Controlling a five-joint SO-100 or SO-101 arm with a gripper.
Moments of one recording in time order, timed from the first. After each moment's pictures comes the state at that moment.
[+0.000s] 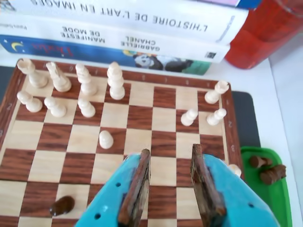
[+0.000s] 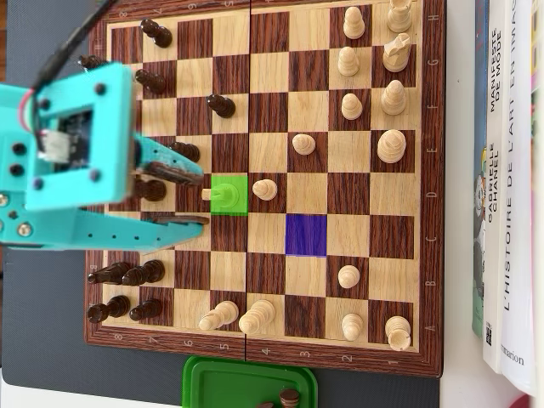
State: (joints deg) arm 3.5 151.6 134.8 45.5 81.0
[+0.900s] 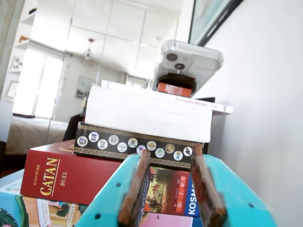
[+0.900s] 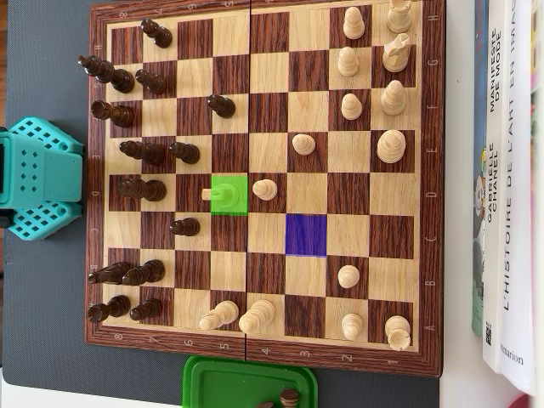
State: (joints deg) arm -0.4 179.7 172.3 -35.4 81.0
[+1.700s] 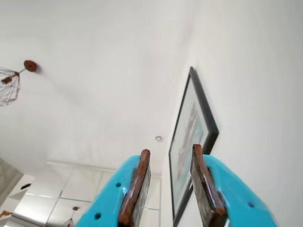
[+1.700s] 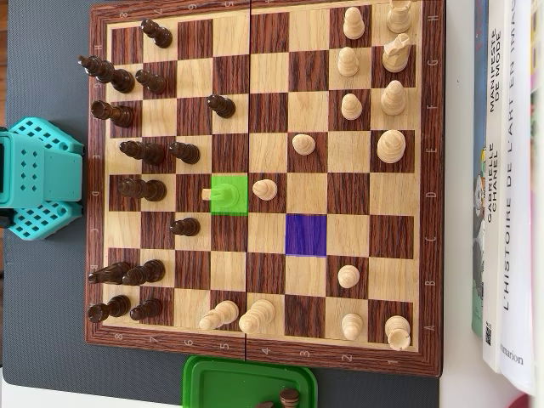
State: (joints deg) arm -0.9 192.1 179.9 -79.6 85.0
